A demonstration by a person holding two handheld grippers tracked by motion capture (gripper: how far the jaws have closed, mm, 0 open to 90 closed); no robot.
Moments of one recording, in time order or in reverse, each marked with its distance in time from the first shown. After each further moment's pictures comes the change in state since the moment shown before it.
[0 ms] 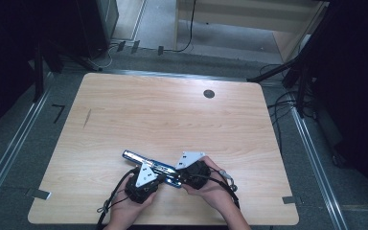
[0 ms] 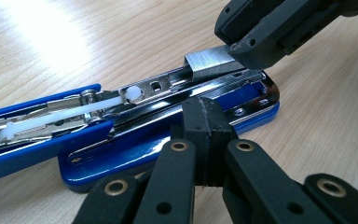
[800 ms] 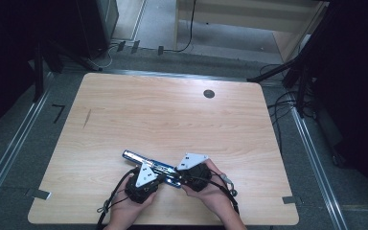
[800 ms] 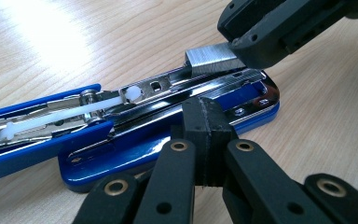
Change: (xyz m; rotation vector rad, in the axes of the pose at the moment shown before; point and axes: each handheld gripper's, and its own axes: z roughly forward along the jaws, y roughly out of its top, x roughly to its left) left arm 0.000 0.000 0.000 0.000 -0.001 -0.002; right arm 0.005 -0.006 -0.001 -0.048 -0.029 0.070
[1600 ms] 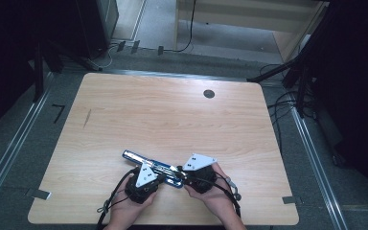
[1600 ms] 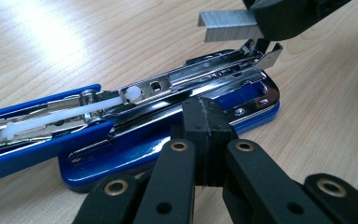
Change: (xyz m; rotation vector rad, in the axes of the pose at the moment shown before) left arm 0.000 0.000 0.000 0.001 0.003 0.003; right arm 0.001 -0.005 -0.015 -0.080 -0.034 0.048
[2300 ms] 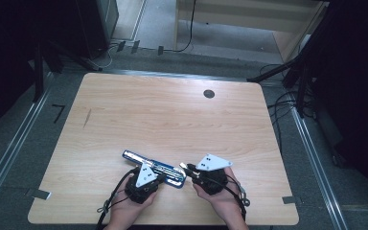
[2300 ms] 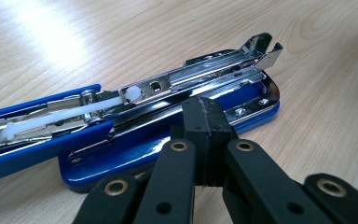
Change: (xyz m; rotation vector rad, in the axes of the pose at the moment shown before) left arm 0.000 0.000 0.000 0.000 0.000 -0.002; right arm -0.009 -0.015 -0.021 -0.075 -0.075 0.104
